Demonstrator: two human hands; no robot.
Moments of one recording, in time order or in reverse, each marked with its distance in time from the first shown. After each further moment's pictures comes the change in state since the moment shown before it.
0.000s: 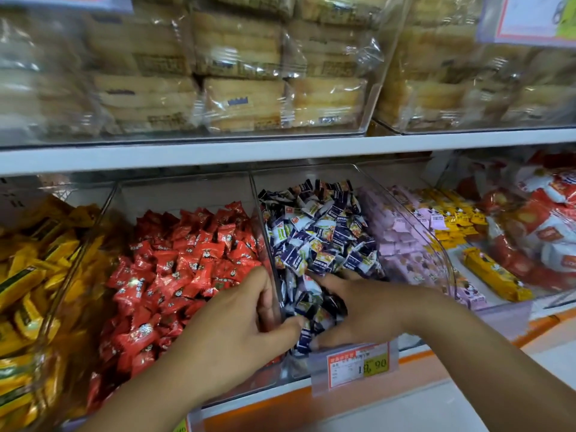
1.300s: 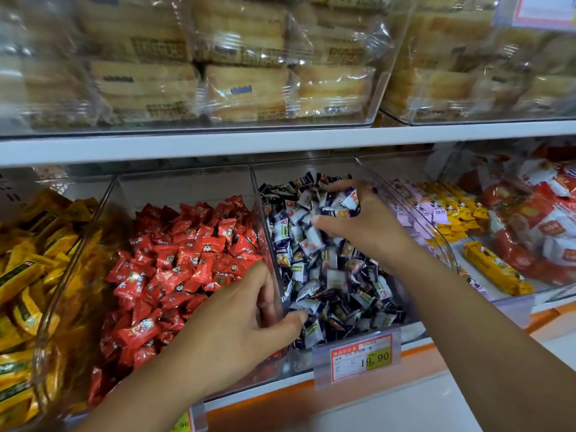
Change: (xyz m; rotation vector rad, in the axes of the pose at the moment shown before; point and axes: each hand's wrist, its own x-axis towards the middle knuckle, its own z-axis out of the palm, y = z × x) left_hand 0.000 -0.002 -0.002 -0.032 -0.050 -0.023; right_hand 0.031 0.004 -0.039 0.745 0.800 -0.128
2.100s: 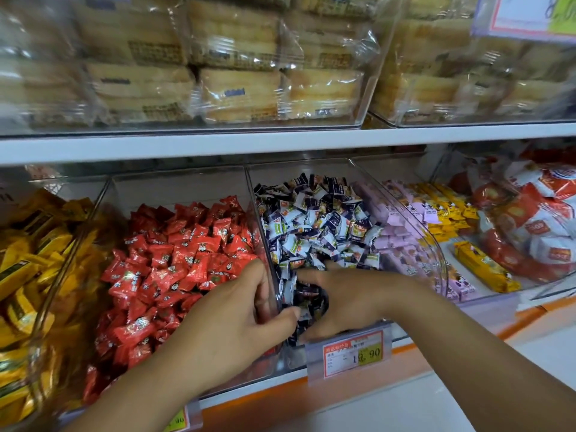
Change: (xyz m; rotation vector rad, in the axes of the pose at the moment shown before) left_hand -0.001 0.003 0.001 0.055 0.014 0.004; right_hand -0.045 -0.003 0.012 -0.715 -0.811 0.085
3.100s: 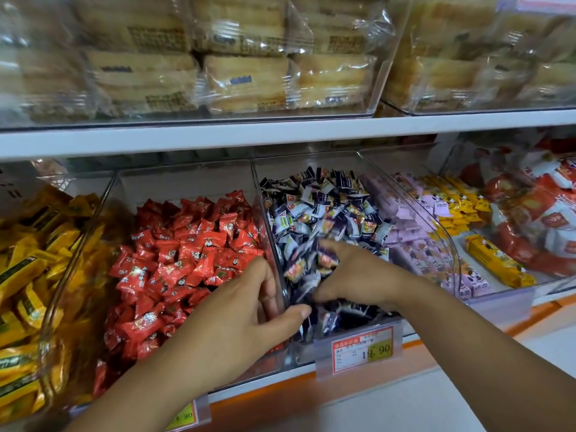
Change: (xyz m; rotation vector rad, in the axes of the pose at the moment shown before) left_hand -0.003 -0.003 -0.004 -0.027 -0.069 -0.024; right_hand 0.013 0.004 0.005 0.650 0.253 0.005
